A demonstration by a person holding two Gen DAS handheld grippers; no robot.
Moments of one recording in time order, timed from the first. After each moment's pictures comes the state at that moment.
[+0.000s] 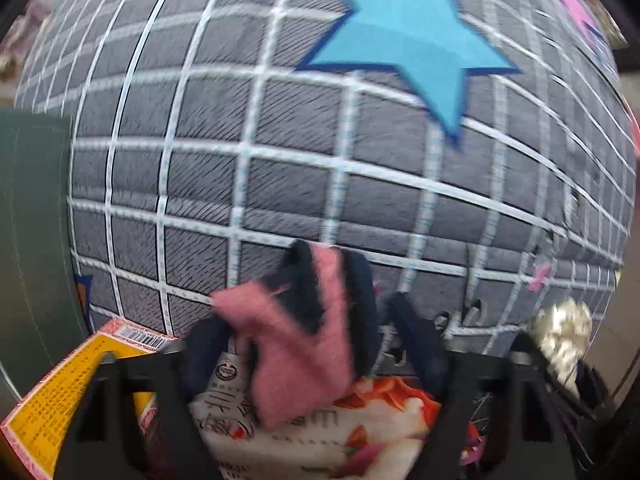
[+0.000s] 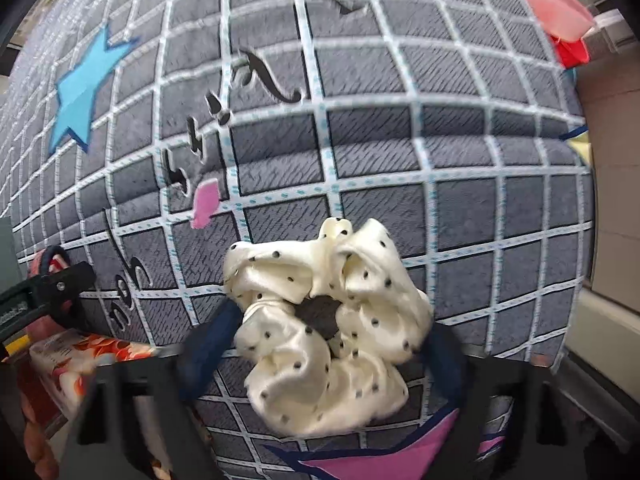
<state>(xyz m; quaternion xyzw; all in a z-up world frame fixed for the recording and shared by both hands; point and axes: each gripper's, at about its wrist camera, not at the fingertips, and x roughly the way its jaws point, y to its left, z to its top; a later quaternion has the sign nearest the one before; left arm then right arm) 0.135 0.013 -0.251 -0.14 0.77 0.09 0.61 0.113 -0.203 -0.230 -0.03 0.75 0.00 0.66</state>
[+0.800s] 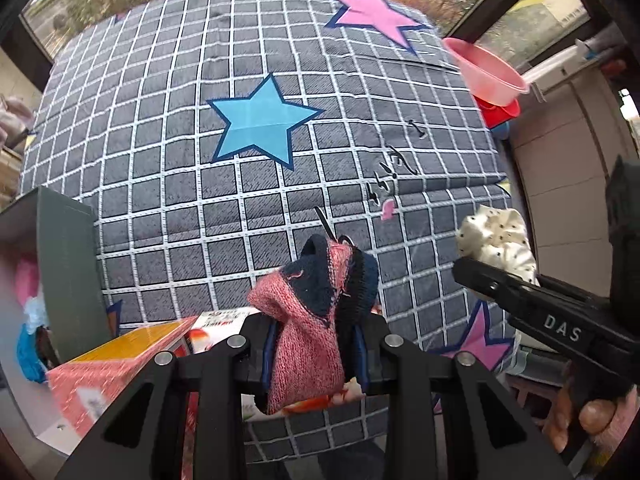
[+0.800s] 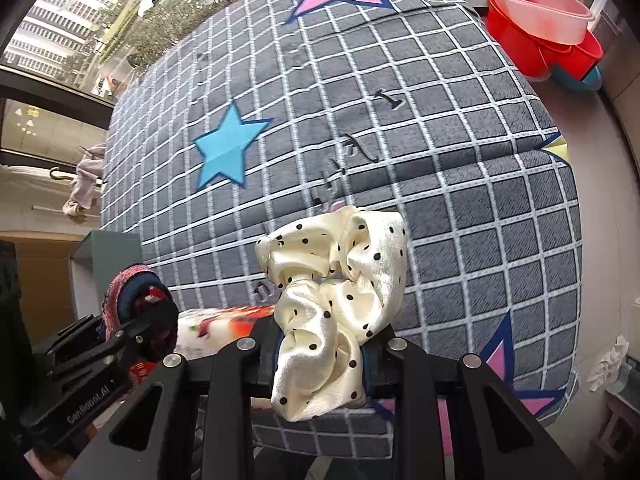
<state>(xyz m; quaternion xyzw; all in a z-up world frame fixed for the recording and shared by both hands) 0.075 -0.013 -0.104 -0.09 0.67 -0.08 0.73 0.080 -0.208 -0.117 0.12 0.68 0.09 0.72</state>
